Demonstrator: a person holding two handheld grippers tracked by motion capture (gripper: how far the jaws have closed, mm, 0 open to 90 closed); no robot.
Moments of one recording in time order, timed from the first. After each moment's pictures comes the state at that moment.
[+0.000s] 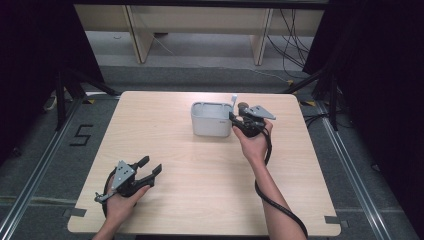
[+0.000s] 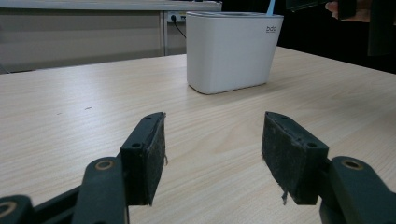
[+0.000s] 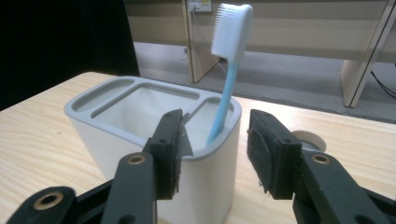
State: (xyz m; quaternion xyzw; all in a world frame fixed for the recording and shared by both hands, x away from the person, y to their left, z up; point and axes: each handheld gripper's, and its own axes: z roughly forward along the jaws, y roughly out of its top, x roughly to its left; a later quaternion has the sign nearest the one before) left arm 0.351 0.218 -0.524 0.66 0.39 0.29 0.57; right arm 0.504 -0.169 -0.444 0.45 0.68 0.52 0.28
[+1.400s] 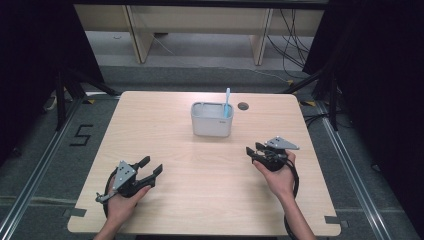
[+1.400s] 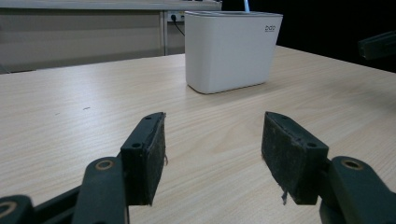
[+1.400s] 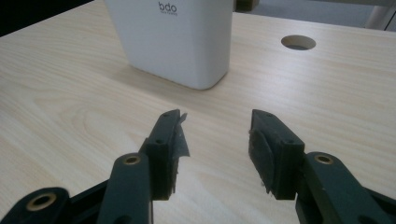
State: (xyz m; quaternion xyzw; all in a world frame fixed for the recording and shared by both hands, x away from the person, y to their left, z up) left arm 0.350 0.215 -0.524 0.66 0.39 0.29 0.57; right arm 0.415 -0.231 -0.477 0.44 0.74 0.46 0.23
